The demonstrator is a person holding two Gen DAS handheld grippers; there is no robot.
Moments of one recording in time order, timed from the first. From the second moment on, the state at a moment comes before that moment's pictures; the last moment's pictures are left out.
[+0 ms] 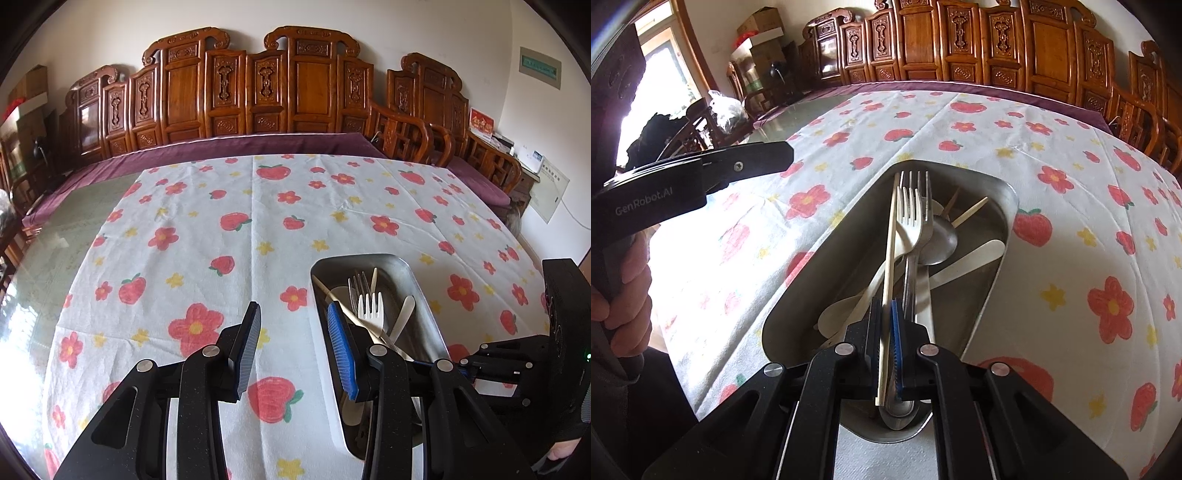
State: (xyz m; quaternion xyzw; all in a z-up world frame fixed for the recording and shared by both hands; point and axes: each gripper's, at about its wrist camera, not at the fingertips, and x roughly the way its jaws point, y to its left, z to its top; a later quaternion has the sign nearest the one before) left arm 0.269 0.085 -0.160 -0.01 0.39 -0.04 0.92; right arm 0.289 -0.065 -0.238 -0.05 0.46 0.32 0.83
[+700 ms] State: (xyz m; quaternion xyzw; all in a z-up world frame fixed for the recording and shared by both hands) left arm 0.240 0.063 -0.149 0.01 0.37 -0.03 0.93; right arm 0.253 -0.142 -0.192 -0.02 0.38 0.24 0.89
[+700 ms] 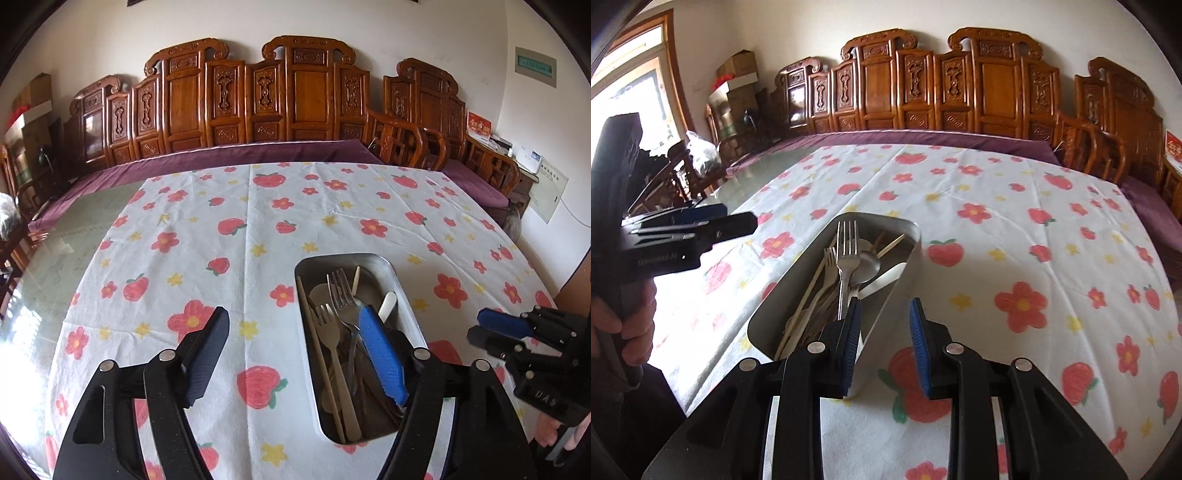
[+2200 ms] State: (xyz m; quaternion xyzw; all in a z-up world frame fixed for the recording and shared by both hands) left arm 0.016 -0.010 0.029 0.00 0.21 -0.01 0.98; right arm 0.035 -0.240 0.011 0.00 0.17 0.12 0.98
